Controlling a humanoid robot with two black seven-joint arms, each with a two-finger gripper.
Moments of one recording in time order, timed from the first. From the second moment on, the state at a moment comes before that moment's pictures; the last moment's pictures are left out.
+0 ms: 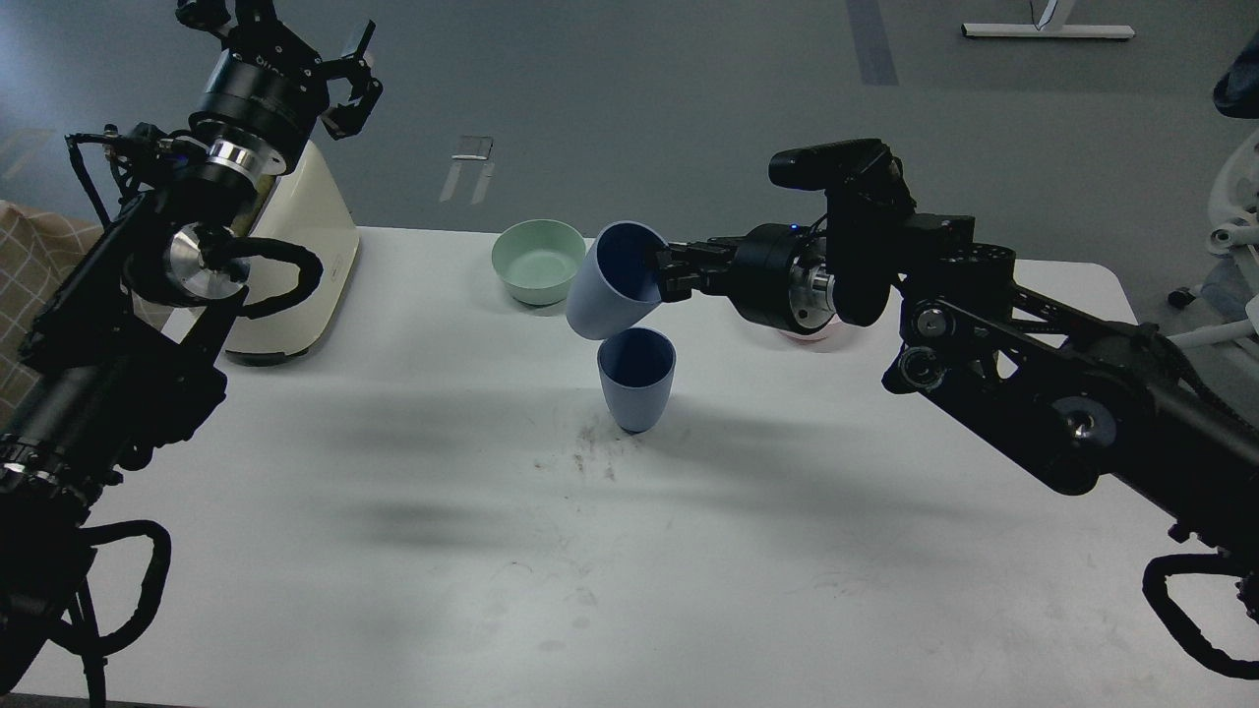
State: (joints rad) left arm -0.75 0.34 -1.20 -0.86 0.33 -0.29 -0.24; right arm 0.95 -0.22 0.61 1.30 -1.70 0.49 -0.17
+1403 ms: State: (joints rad) left arm -0.75 0.35 -1.20 -0.87 0.33 -0.29 -0.24; right arm 0.94 -0.27 0.50 1.31 -1.70 0.49 -0.18
